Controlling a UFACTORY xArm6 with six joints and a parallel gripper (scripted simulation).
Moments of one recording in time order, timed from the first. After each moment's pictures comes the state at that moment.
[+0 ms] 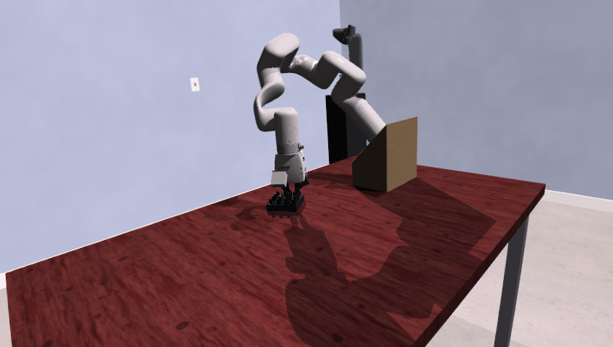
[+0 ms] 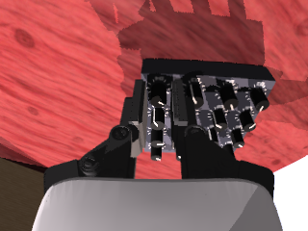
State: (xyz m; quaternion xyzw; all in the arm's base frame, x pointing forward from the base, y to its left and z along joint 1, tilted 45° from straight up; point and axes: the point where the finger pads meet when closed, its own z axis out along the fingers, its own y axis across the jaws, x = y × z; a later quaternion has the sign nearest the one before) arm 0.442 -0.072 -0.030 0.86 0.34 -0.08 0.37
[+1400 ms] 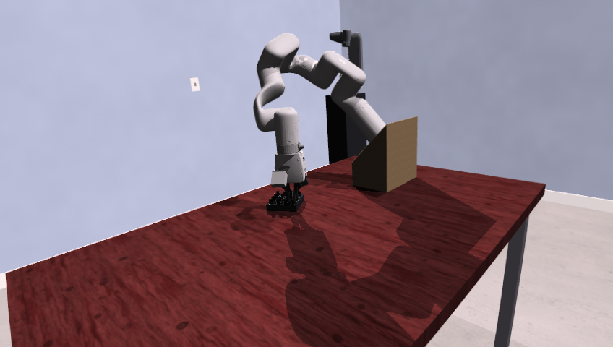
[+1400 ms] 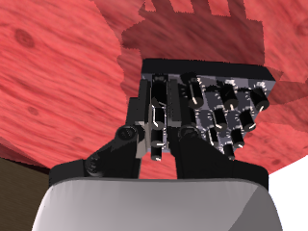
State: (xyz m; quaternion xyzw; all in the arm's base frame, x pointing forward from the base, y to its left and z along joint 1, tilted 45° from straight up) arm 0.443 -0.072 -0.030 0.86 0.34 -0.08 0.37
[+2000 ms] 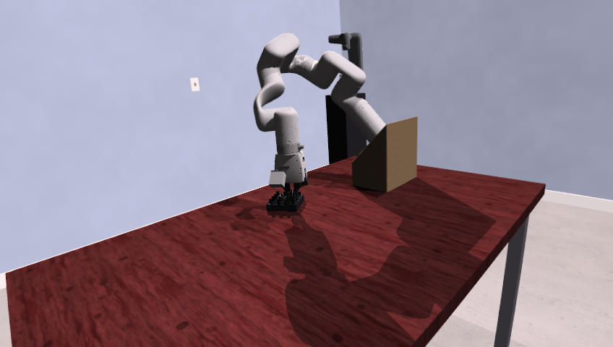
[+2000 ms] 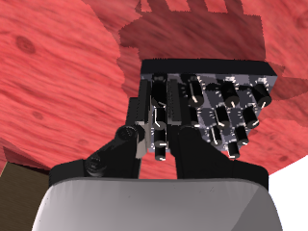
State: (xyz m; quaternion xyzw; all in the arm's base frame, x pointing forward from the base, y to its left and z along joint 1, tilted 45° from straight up) arm 0.443 -0.072 -0.030 0.87 0.32 -0.07 0.37
